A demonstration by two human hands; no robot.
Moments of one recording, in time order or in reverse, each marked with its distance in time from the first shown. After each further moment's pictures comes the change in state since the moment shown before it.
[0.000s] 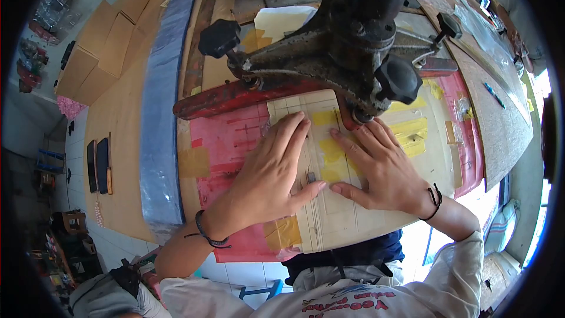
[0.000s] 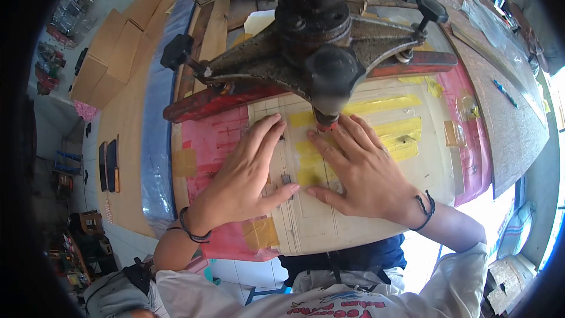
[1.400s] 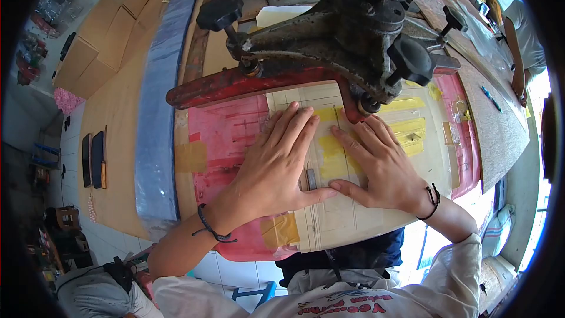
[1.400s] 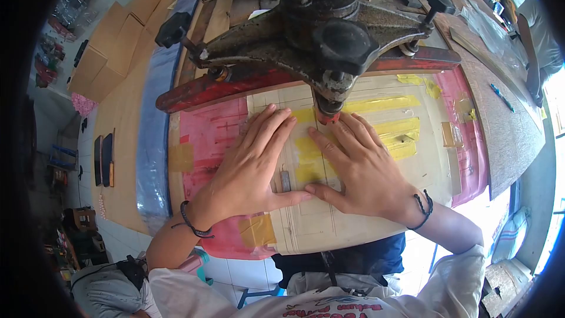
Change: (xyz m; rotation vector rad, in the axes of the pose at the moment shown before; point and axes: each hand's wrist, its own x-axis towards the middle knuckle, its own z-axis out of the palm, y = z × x) left_hand 0.006 0.002 0.008 0.111 0.036 0.015; right_hand -0.002 -0.002 0.002 -0.004 0.029 0.003
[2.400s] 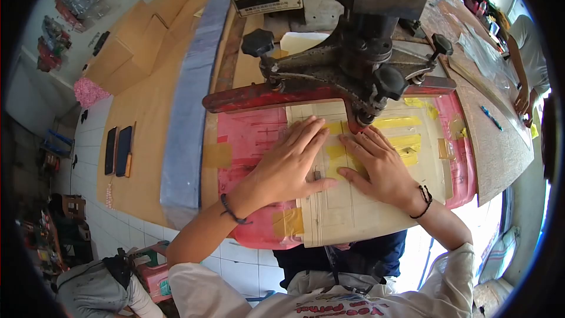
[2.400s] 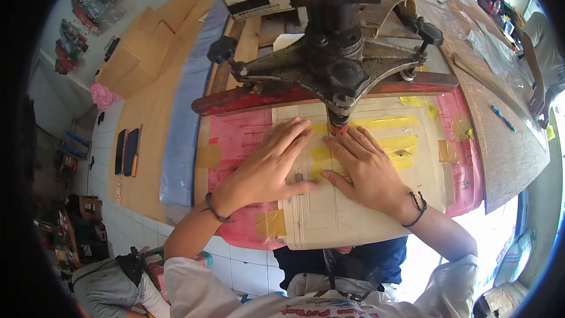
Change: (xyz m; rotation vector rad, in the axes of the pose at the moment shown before) left_hand 0.002 -0.004 -0.002 -0.028 0.056 0.073; right_hand 0.002 0.011 0.004 0.070 0.091 -0.022
